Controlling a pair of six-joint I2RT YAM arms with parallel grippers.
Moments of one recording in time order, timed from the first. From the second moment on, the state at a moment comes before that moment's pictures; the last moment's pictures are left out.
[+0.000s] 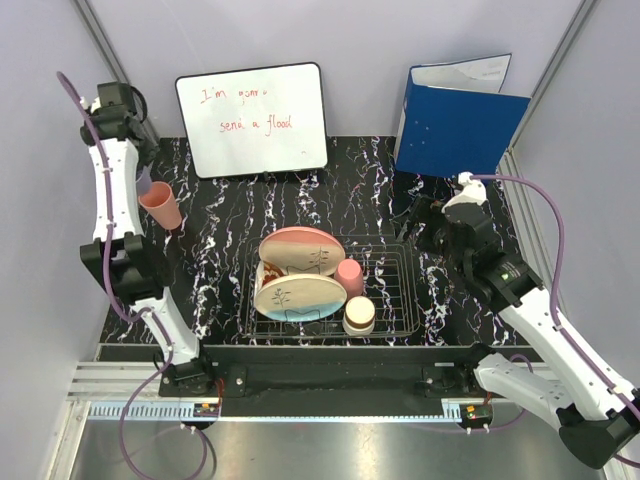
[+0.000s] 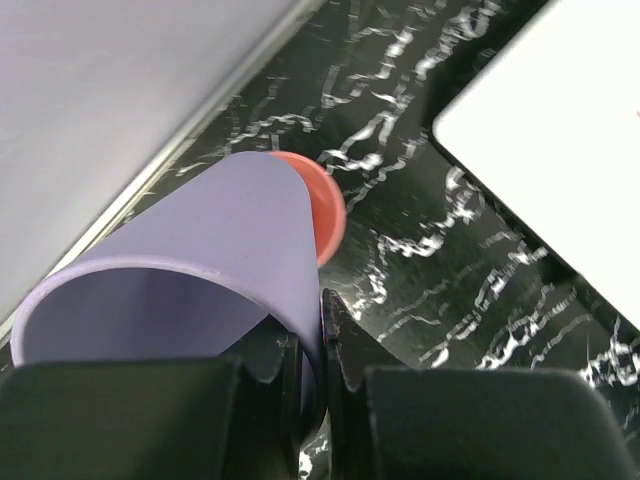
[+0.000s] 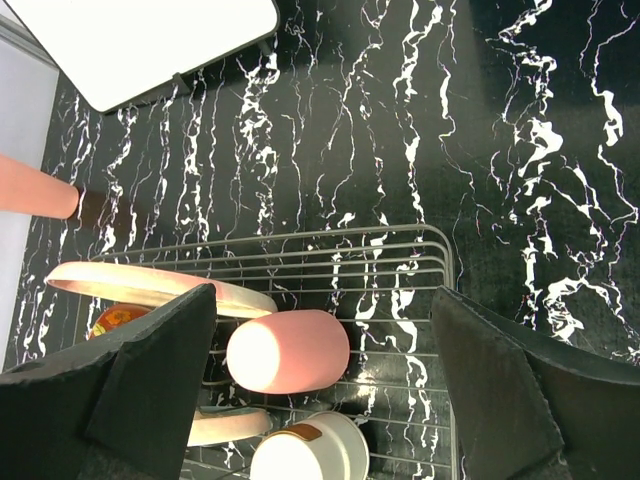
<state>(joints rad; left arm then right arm) 0.22 1.90 2.14 -1.10 -0.29 -0.47 0.57 0.89 1.00 -0.53 0.28 0.63</state>
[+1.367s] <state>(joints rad) -0.08 1.69 2.29 -1.11 -0.25 -0.51 0.57 1.04 0.96 -0.48 0.16 0.60</state>
